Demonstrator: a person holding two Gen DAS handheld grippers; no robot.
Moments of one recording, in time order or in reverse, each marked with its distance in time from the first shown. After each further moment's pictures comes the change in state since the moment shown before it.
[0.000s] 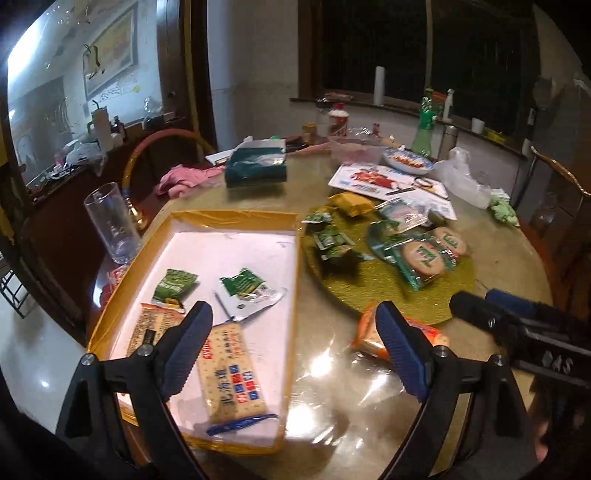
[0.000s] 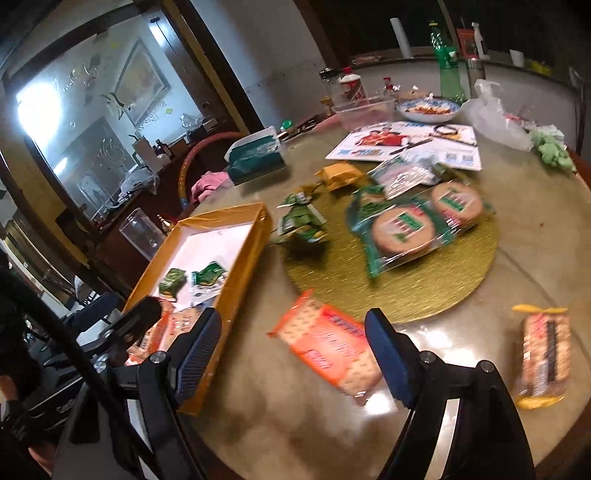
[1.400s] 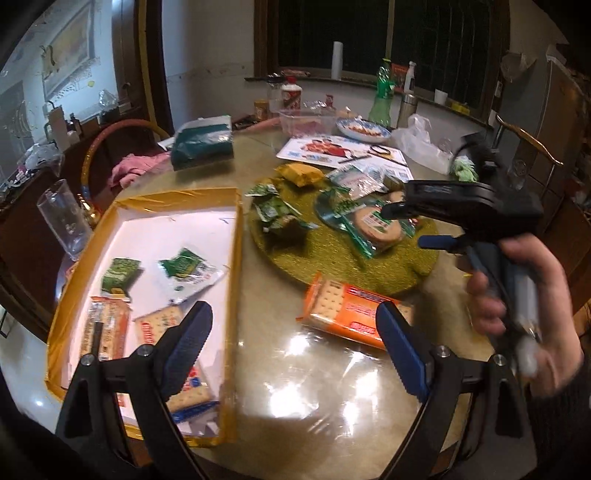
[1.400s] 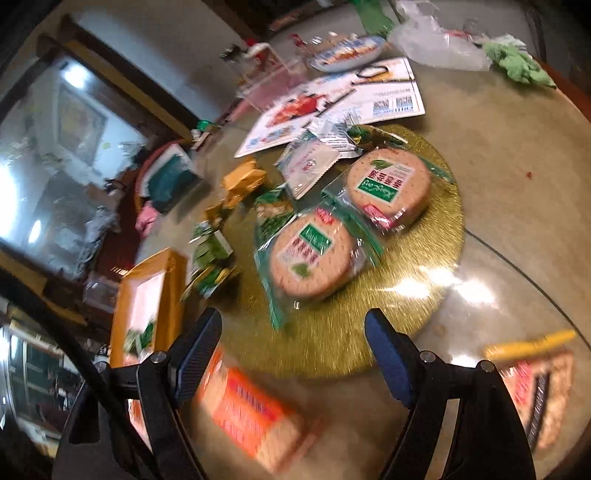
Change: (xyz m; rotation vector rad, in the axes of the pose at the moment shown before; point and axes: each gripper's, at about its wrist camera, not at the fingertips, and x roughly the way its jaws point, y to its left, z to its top) left arm 0.015 -0.028 -0.012 0.079 0.089 -0.123; right arm 0.085 -0.115 0.051 0.361 0.181 -0.015
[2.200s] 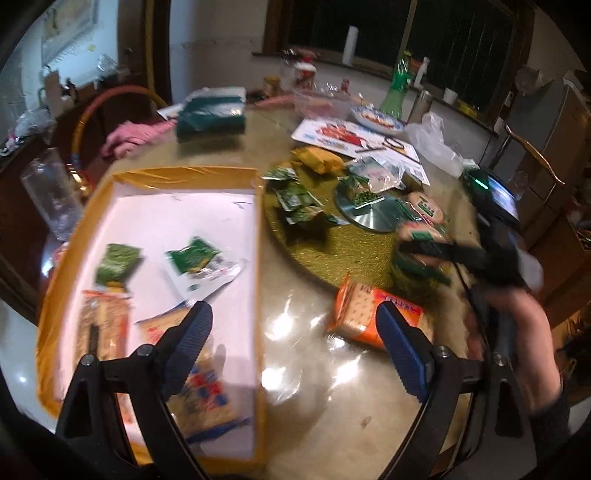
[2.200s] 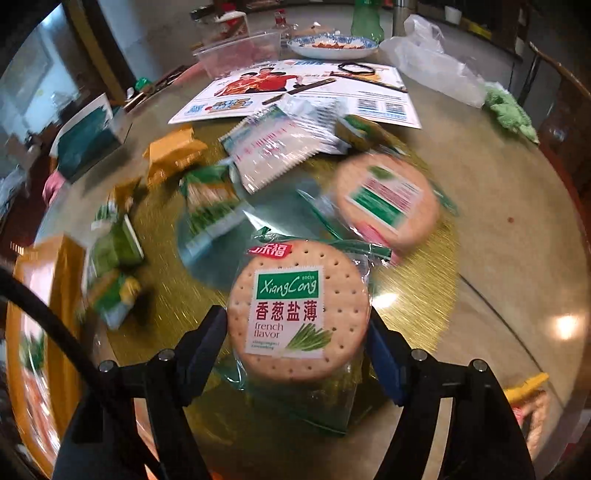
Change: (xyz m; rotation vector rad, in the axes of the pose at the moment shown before) left arm 0.039 0.042 0.022 -0.073 0.117 -0.076; right arm 0.024 0.016 -0.016 -0.179 -0.021 -0.389
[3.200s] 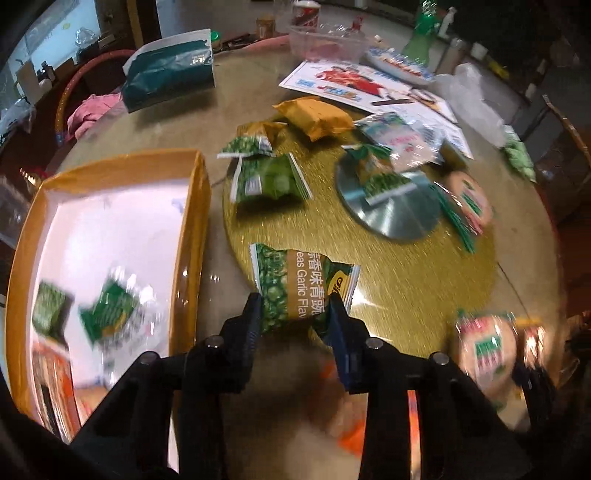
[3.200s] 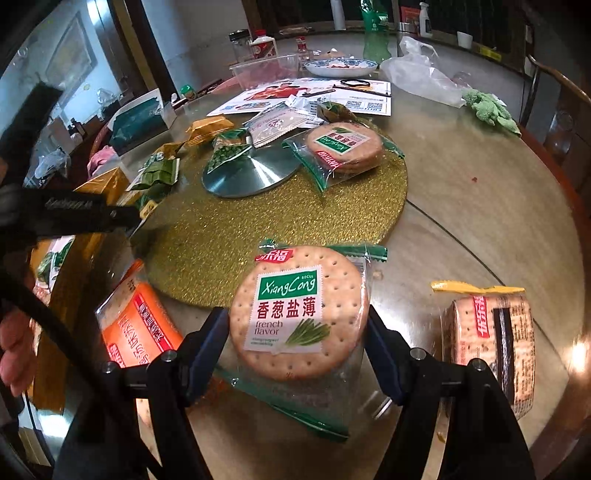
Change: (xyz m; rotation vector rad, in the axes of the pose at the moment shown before) left arm 0.099 -0.038 0.045 -0.009 0.207 0.062; right arm -0.037 -0.026 -0.078 -0.086 -0.121 0.095
